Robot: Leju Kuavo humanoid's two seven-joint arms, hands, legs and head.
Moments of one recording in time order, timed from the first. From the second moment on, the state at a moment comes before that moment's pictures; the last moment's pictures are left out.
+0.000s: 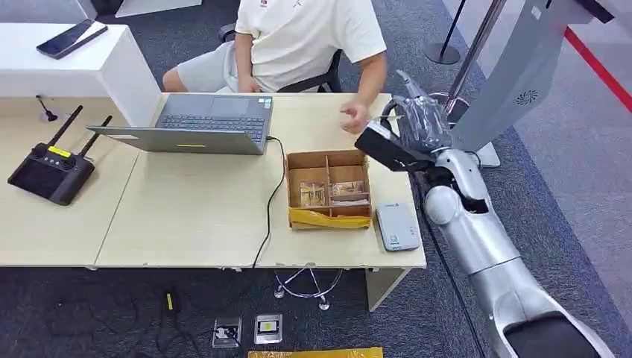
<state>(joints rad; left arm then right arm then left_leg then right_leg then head) -0.15 0.17 -0.27 -0.20 -0.22 0.30 -0.17 -0.76 -0.19 0.39 -1.13 0.86 -0.03 -0.10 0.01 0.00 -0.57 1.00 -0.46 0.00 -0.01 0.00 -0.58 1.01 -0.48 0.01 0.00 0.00</state>
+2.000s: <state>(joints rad) -0.12 0.17 -0.28 -0.20 -0.16 0.33 -0.16 -0.87 -0.30 0.20 -0.77 0.65 -0.63 -0.45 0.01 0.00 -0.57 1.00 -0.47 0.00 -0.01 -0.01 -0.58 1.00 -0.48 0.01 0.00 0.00</state>
